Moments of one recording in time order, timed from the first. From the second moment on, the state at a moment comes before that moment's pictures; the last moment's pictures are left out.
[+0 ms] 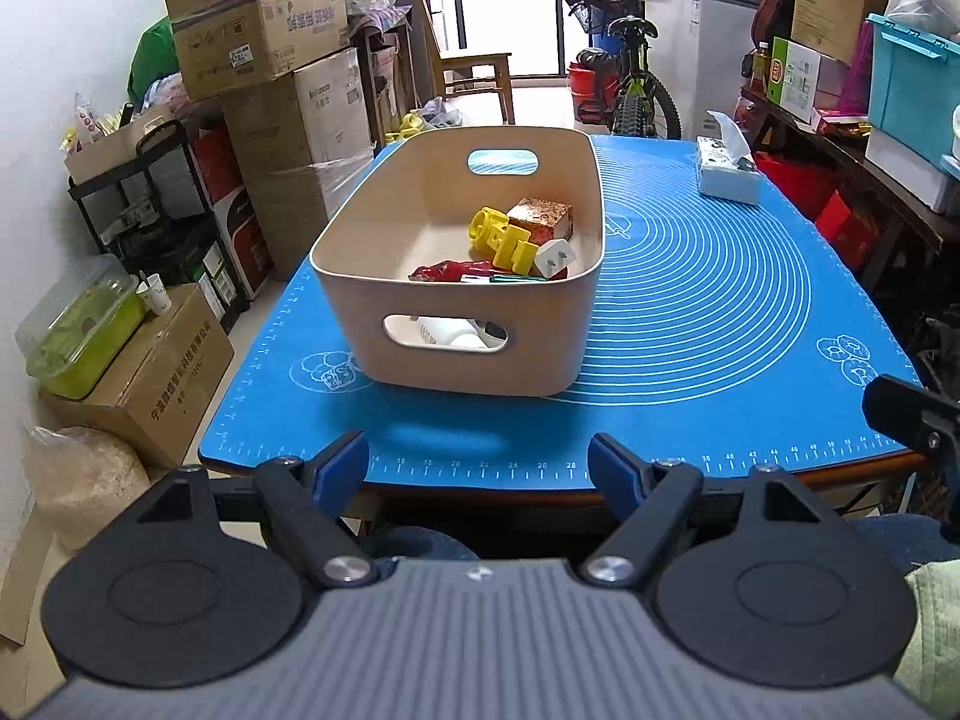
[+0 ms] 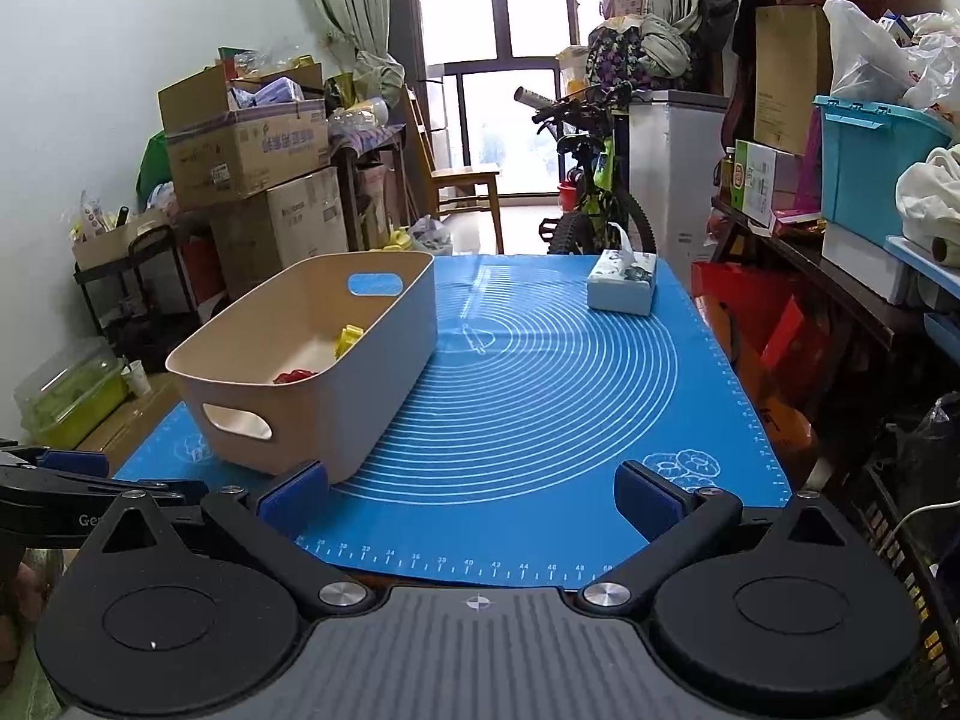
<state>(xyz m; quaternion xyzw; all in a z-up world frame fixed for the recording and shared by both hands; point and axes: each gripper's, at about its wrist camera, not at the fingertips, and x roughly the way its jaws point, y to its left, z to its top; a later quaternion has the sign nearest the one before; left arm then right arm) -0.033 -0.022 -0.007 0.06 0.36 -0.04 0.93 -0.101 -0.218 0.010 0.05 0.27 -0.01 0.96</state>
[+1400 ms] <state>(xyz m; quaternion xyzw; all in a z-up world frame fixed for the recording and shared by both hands) -0.033 -0.025 -0.006 0.06 0.36 -0.04 0.93 -0.100 -0.226 0.005 0.05 0.27 -0.01 0.96</state>
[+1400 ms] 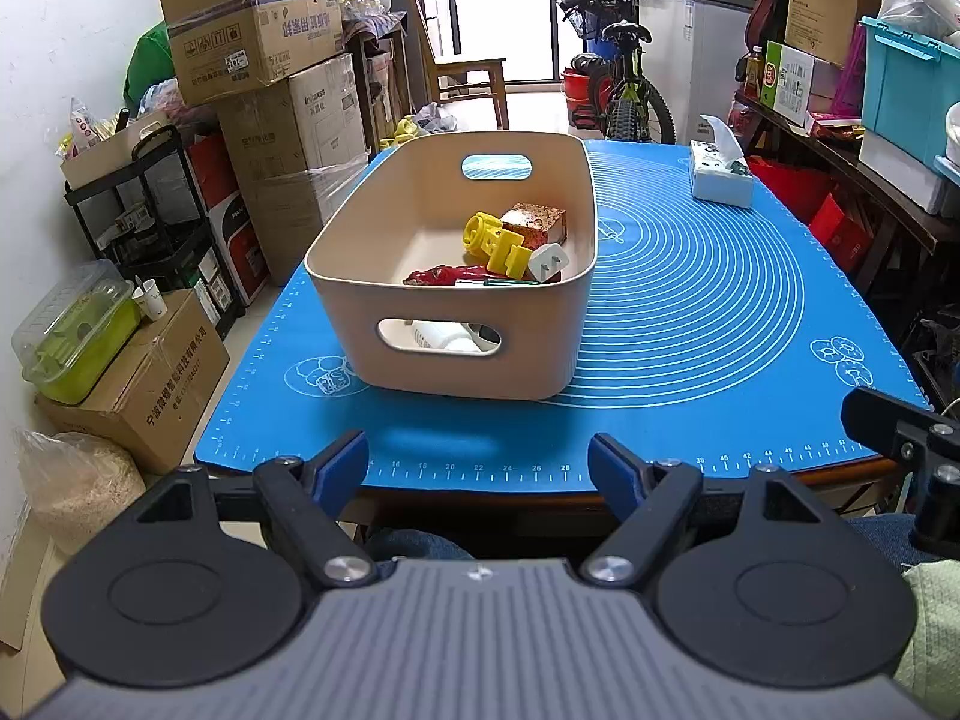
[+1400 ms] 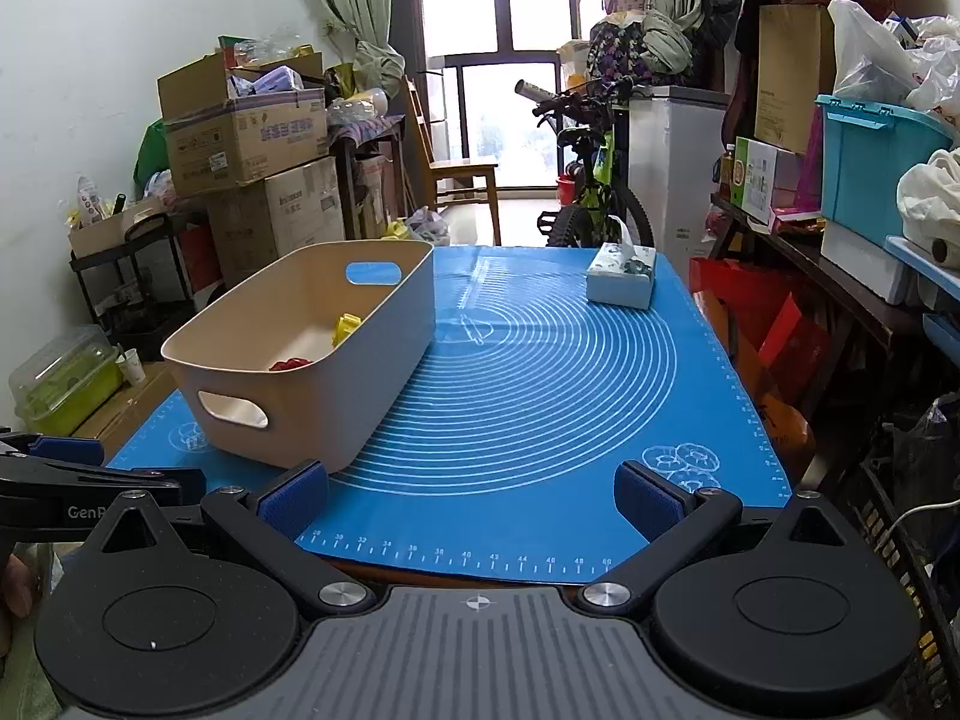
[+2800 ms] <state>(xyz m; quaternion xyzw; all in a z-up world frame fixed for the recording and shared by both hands) -0.033 -0.026 -0.005 0.06 0.35 -0.04 0.93 -0.099 -0.227 0.004 0.05 0.28 -0.01 0.96</state>
